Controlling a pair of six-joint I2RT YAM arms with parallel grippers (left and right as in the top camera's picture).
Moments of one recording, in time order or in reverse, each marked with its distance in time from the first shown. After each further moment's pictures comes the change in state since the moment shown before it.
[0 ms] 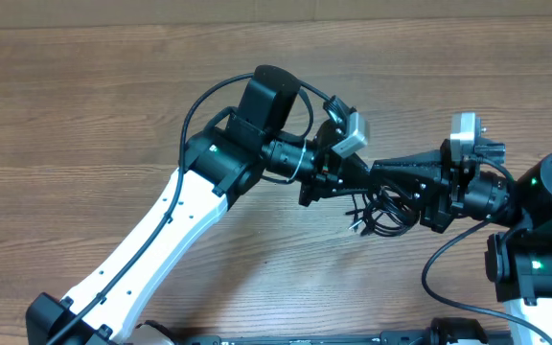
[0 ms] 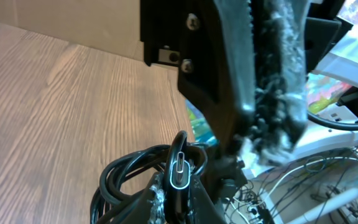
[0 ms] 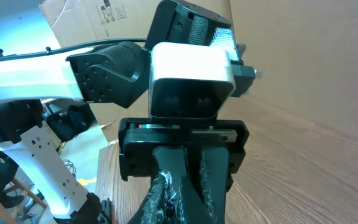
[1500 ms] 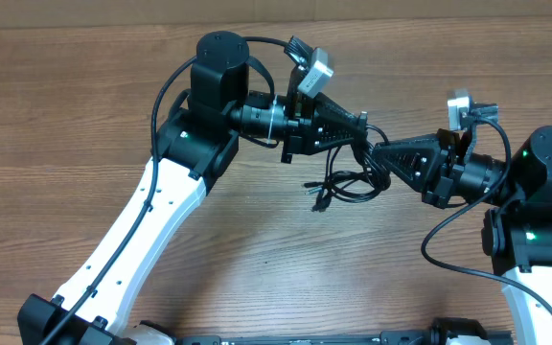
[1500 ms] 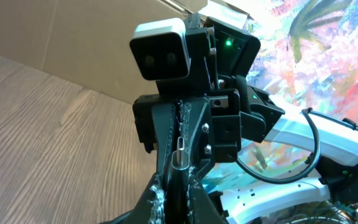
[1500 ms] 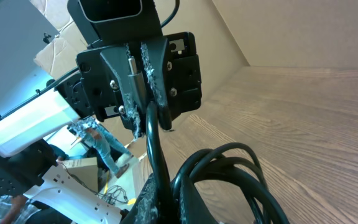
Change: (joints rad) left arm 0.146 0.000 -0.004 0.456 0.126 -0.513; right arm -0.035 0.122 0.002 0.008 -0.015 0.260
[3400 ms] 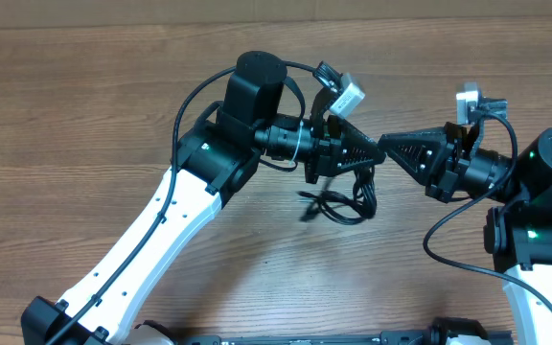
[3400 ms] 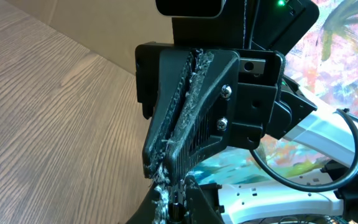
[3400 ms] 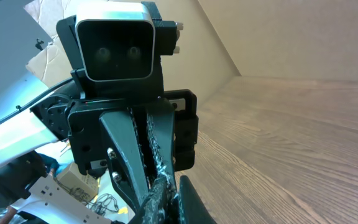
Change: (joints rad) left arm -0.121 -0.009 0.003 -0.218 -0.179 0.039; right arm -0.014 0.006 0.002 0.090 0.026 0.060
